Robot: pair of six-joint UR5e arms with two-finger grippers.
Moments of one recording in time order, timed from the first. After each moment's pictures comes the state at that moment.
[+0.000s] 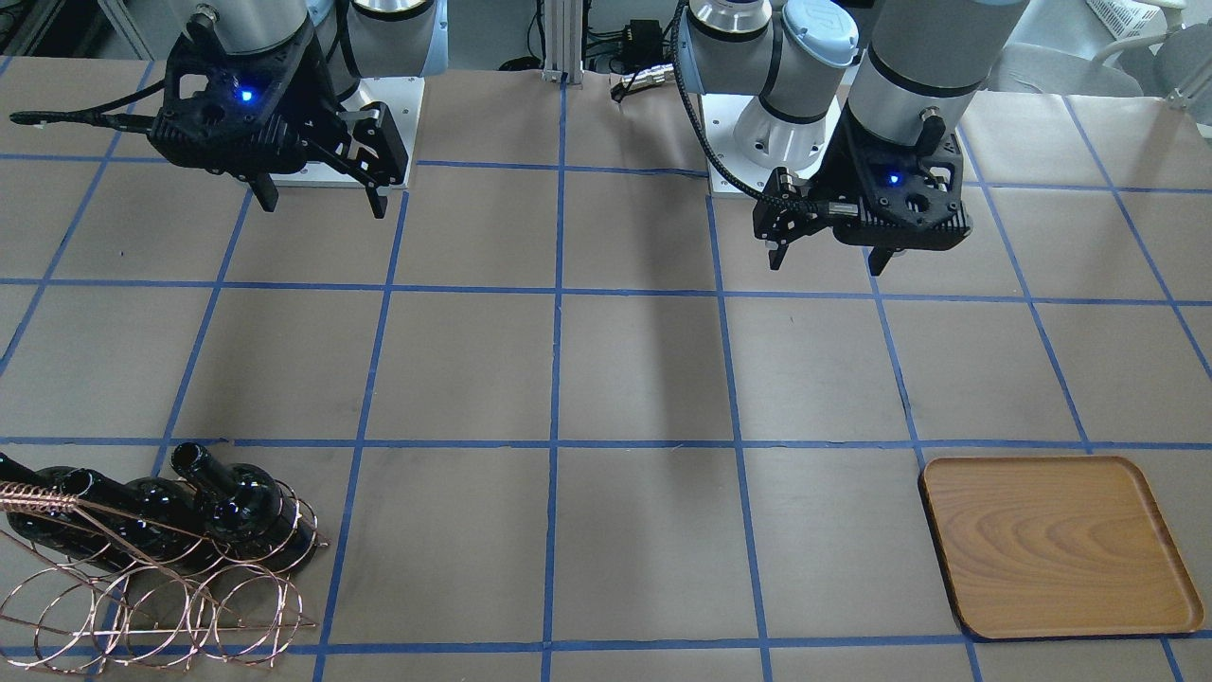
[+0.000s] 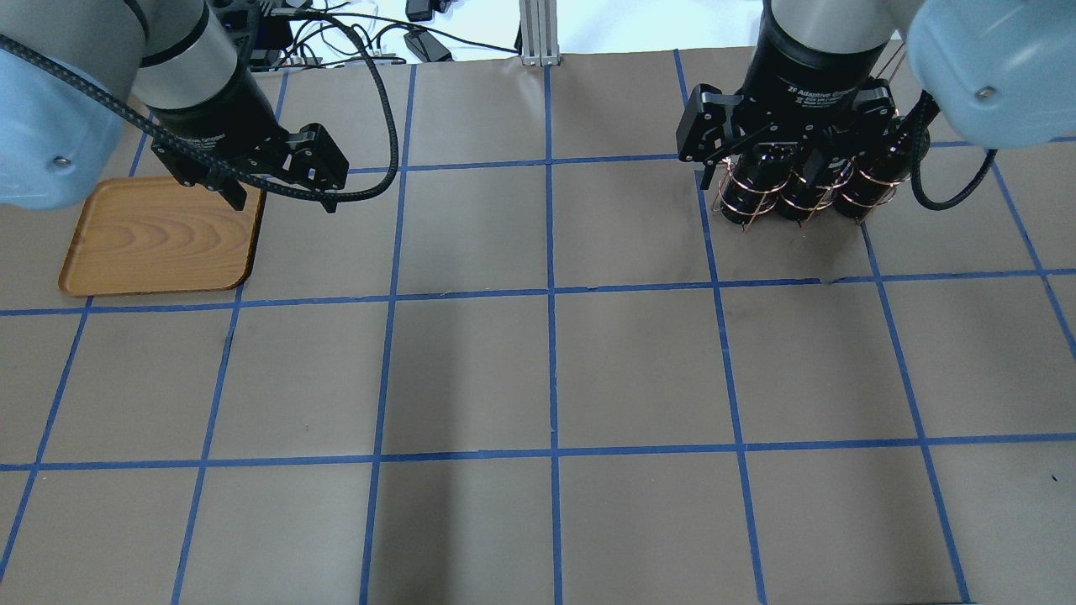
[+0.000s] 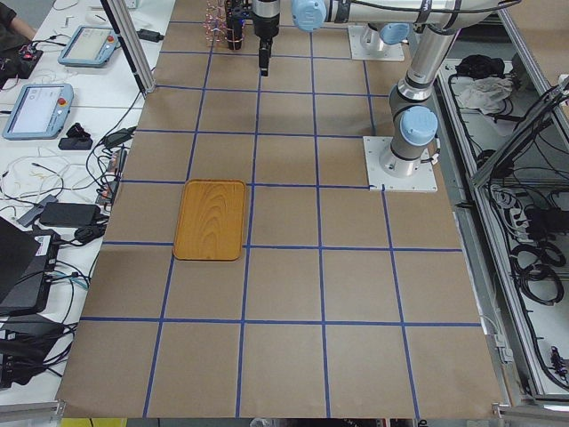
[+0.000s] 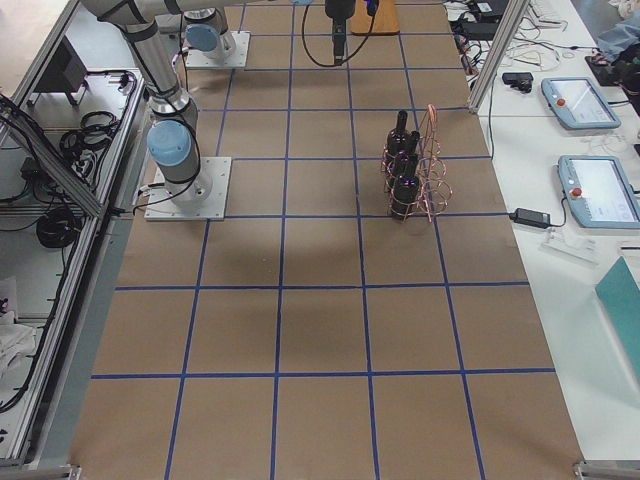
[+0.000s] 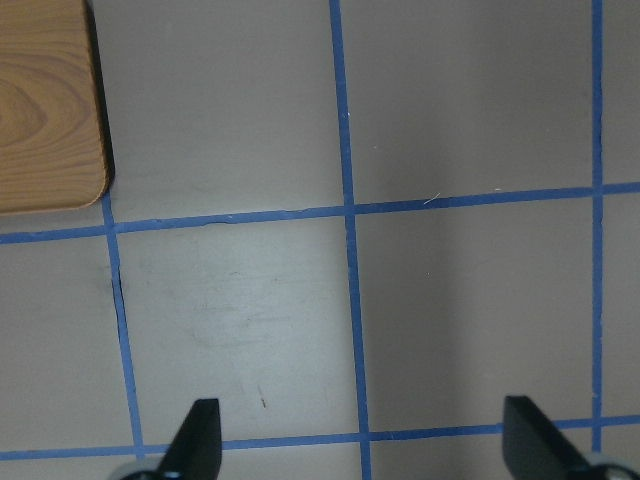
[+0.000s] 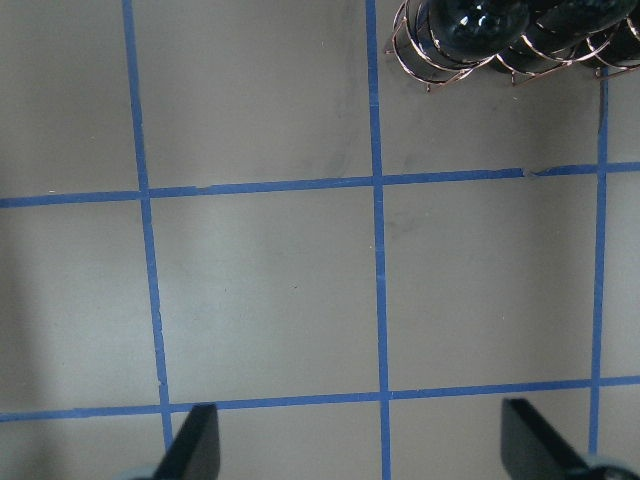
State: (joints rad) left arm -1.58 -1.58 -1.58 -1.52 1.60 0.06; right arm 1.68 -1.57 1.49 -1.51 -1.59 0.15
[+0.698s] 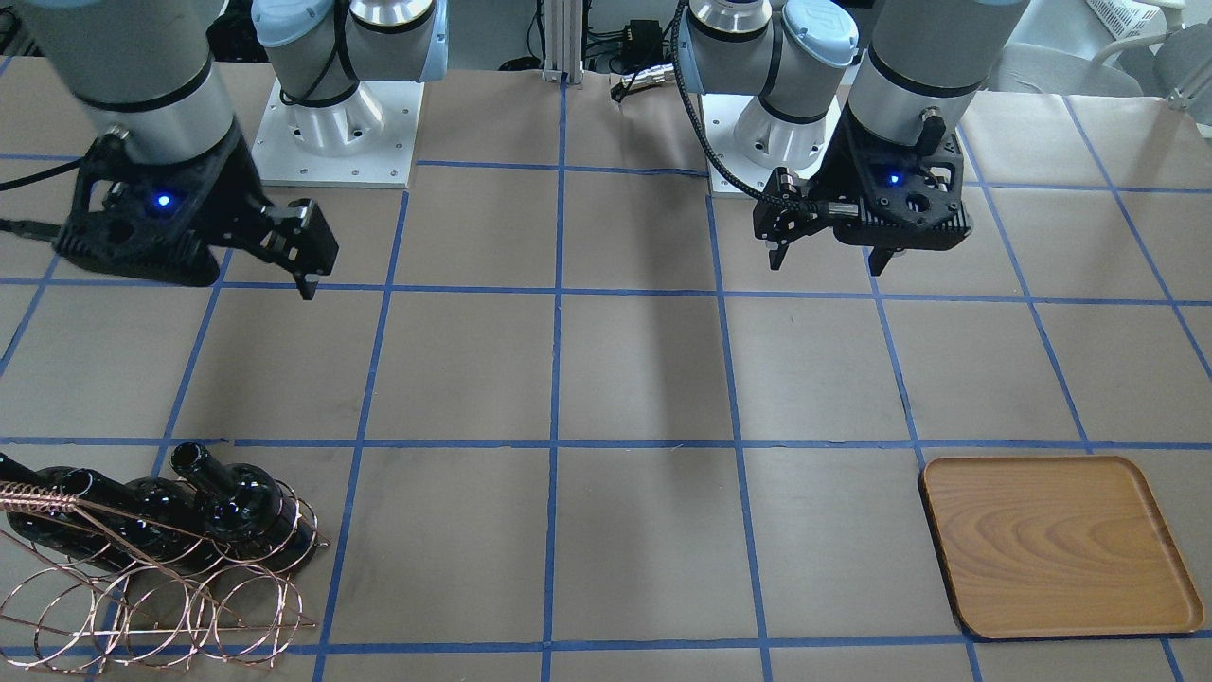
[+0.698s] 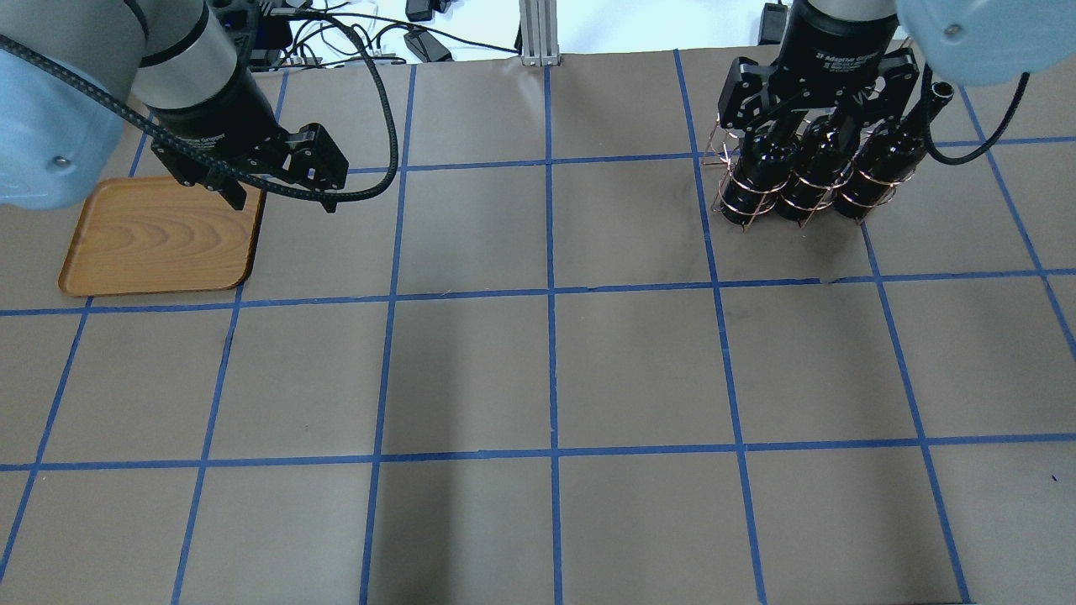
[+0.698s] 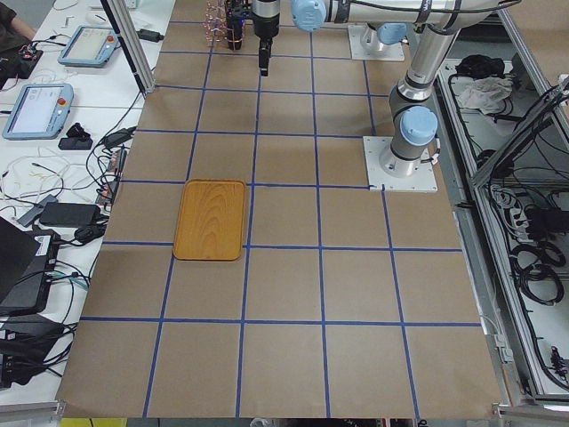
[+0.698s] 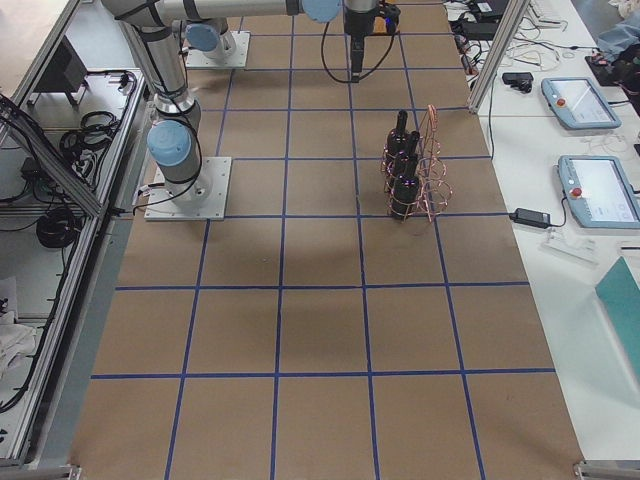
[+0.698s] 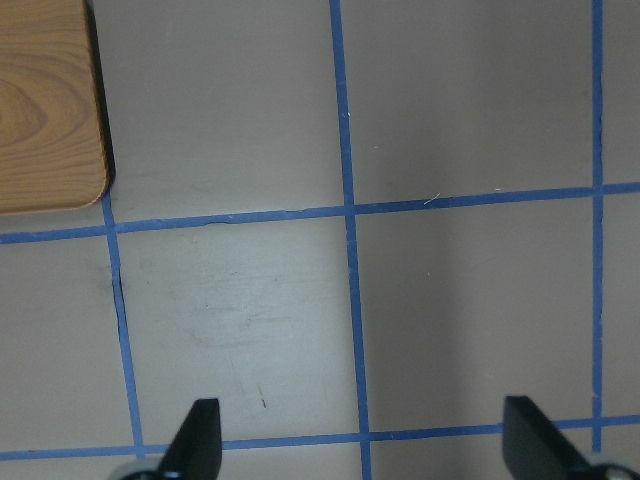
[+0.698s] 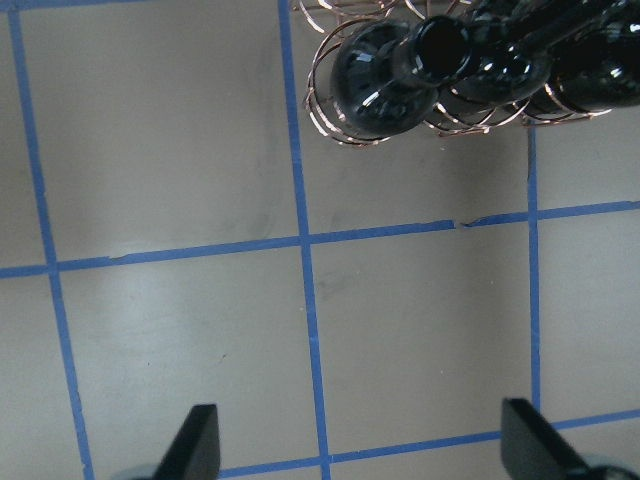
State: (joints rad) left arm -1.58 -1.58 -1.58 -1.52 1.60 0.06; right arm 1.58 -1.44 1.42 -1.56 -1.65 0.10
